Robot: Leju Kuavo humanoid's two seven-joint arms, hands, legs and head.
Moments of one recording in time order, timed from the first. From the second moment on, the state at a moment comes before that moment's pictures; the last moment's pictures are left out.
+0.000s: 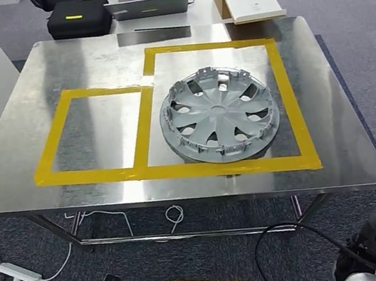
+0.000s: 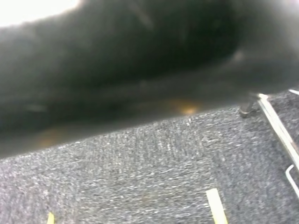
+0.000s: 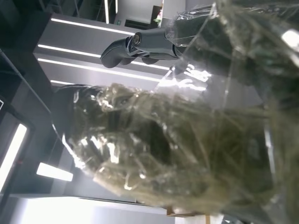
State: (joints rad) left arm -0.07 -0.17 0.75 -0.19 -0.99 0.21 -0.37; right arm 0.09 0.14 0.36 -1.73 0.59 -0.68 -0.51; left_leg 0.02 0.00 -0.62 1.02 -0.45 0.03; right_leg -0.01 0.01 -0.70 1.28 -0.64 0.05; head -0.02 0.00
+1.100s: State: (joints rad) left arm -0.06 -0.18 0.82 -0.19 -0.95 0.23 -0.38; right arm 0.33 0.14 0.26 -1.80 0.51 -0.69 -0.56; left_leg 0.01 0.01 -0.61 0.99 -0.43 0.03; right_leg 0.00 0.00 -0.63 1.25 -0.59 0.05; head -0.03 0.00
